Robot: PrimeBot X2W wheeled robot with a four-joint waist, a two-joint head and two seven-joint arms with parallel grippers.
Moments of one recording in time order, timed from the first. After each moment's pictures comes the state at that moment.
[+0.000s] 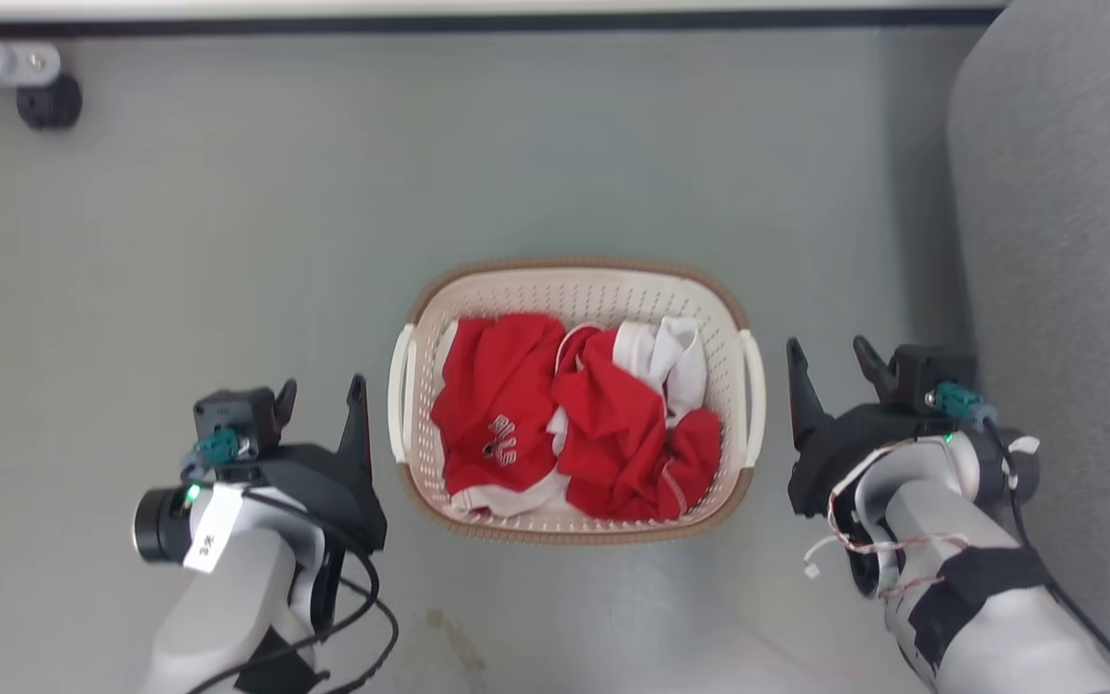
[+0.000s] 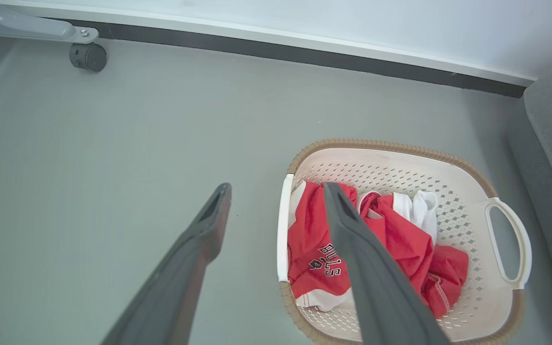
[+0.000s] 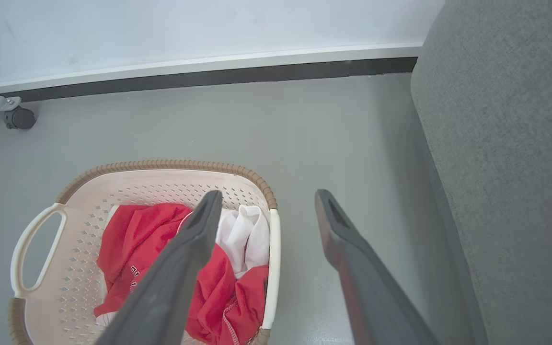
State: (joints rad) left arm -0.67 0.05 -0.31 1.03 -0.51 0.00 -0.25; right arm -0.75 -0.09 0.54 1.00 0.55 -0.08 -0.25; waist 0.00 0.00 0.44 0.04
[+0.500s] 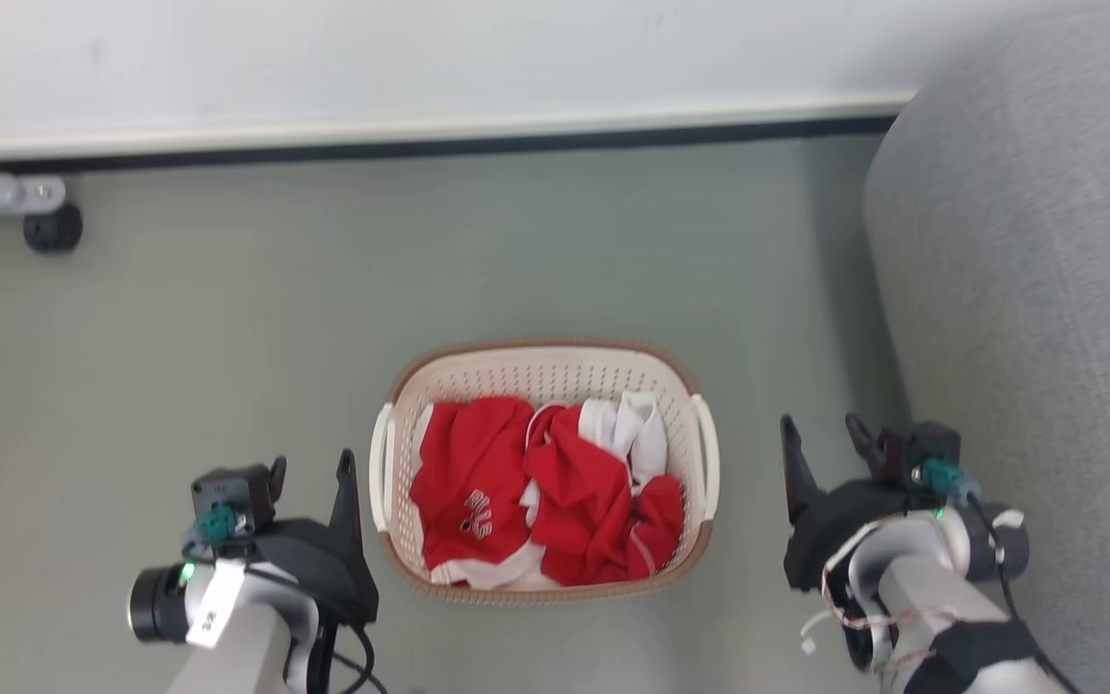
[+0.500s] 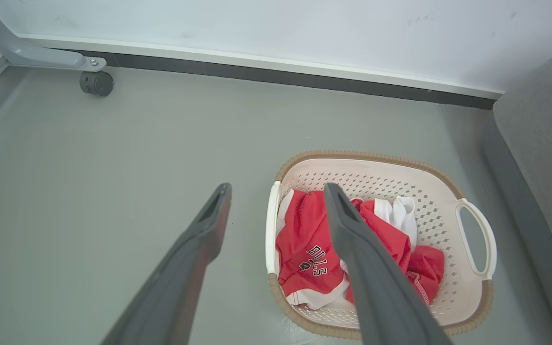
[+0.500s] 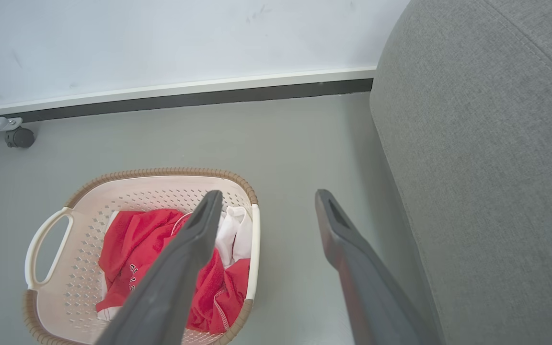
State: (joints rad) left arm -0.53 0.06 -0.27 0.97 -0.48 0.03 -0.25; right arm -0.62 -0.08 0.51 0.95 0.52 -0.10 -0.25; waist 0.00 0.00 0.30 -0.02
